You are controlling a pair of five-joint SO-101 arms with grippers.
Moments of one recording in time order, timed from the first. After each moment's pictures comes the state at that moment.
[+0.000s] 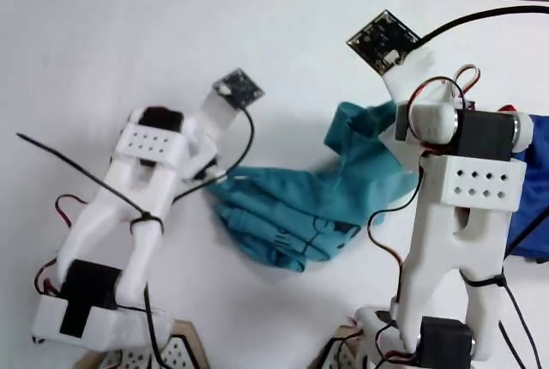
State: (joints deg) left arm 4.1 -4.8 26.5 63.8 -32.7; right arm 1.8 -20.0 -6.8 97.2 46.6
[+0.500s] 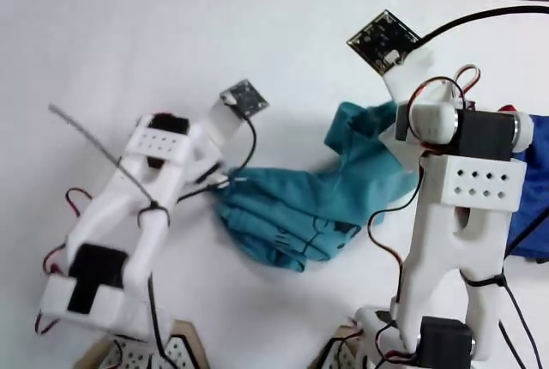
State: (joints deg) left arm 4.3 3.2 27.7 55.7 -35.6; right arm 1.8 -20.0 -6.8 97.2 46.6
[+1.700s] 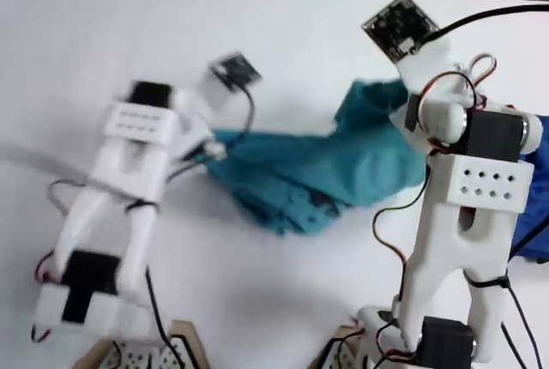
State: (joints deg) left arm -1.1 -4.3 6.2 80.7 -39.0; right arm 3.6 -20.0 -6.1 84.4 46.6
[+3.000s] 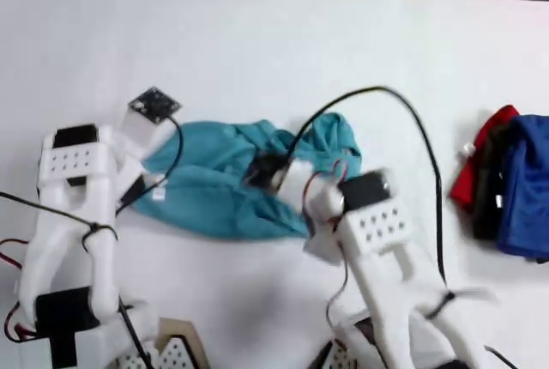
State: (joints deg) left arm -18.4 -13.0 33.5 72.3 -42.9; right arm -26.7 -36.6 42.7 88.4 46.7
